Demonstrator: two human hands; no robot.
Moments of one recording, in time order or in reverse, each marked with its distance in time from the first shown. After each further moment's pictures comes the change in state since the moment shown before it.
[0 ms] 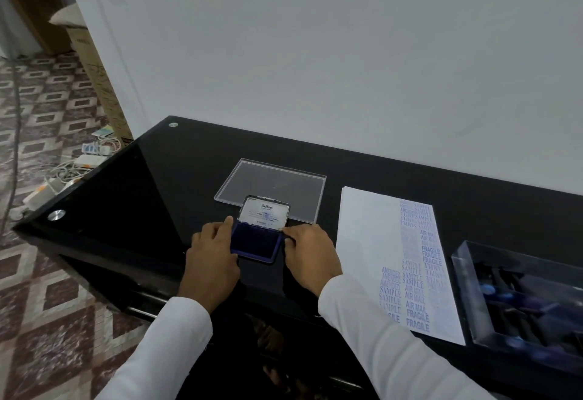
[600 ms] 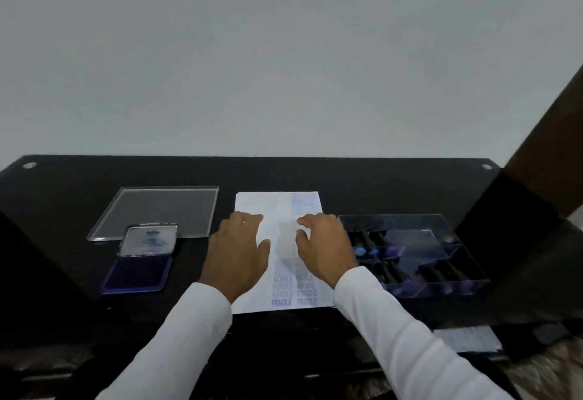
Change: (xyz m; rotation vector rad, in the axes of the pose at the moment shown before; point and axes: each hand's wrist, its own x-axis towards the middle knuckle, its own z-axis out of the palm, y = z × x) left_hand -0.024 0.201 0.056 -0.067 -0.099 0.452; right_hand -0.077 0.120 -0.141 -0.109 0.220 0.371
